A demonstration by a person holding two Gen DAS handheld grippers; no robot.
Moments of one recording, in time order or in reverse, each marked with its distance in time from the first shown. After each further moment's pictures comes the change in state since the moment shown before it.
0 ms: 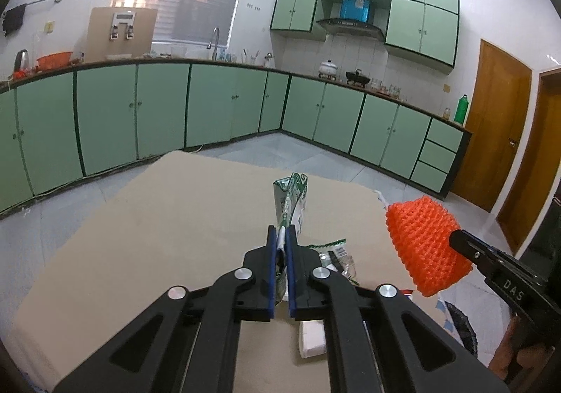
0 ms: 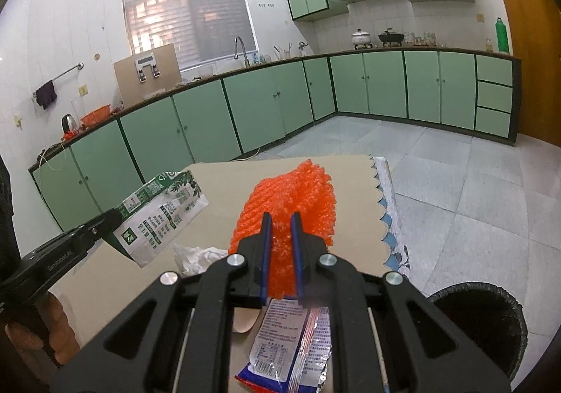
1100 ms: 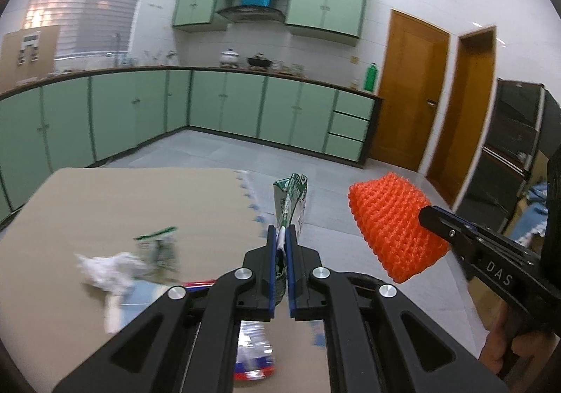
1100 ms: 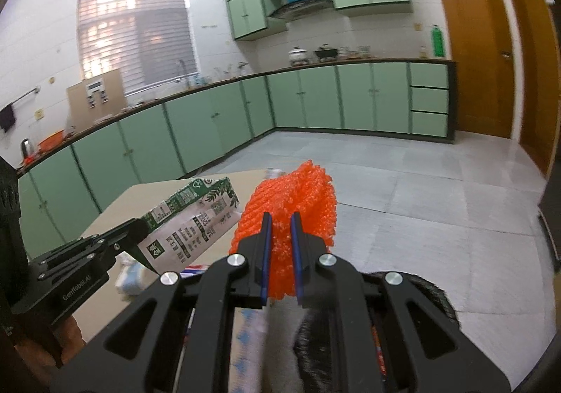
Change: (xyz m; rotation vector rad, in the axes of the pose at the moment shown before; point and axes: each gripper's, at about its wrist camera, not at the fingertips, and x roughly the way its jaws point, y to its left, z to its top) left arm -0.001 -0.166 -0.027 0.183 0.056 -0.343; right arm -0.107 -0.089 -0.014 0.078 -0.072 -0.249
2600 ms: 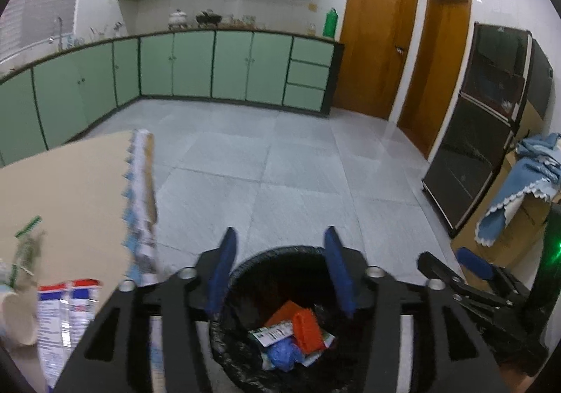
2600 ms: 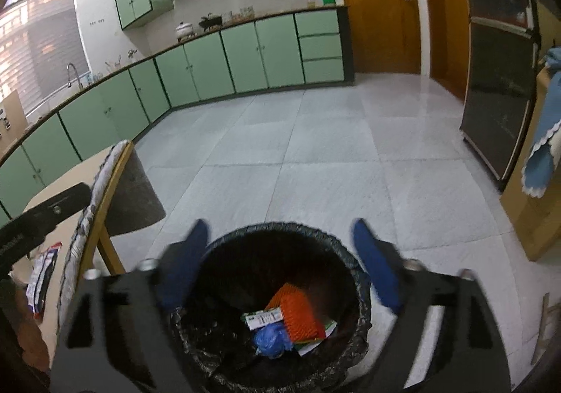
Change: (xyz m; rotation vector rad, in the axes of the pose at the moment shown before) left arm 0.113 -0.116 -0.022 0.089 0.180 -0.102; right arm 0.027 -0.165 -0.086 0.217 0.110 -0.358
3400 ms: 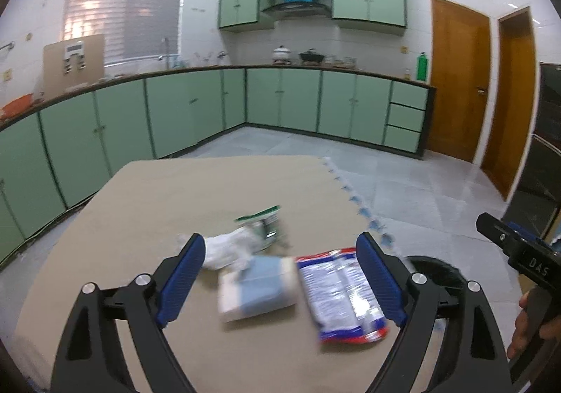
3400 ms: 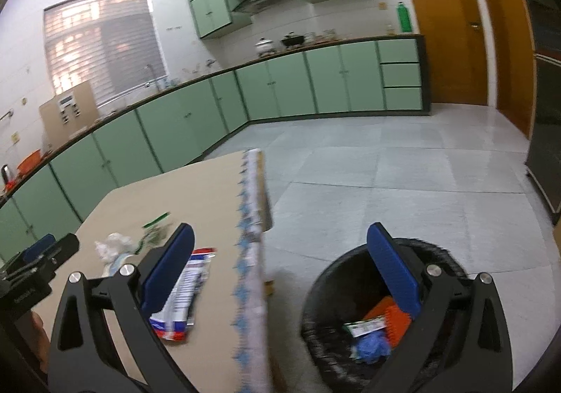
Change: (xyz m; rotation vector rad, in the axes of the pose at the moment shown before) left arm -0.171 0.172 -0.050 -0.107 -0.142 0.383; right arm -0.064 0.173 -0.007 -0.105 -0.071 0.293
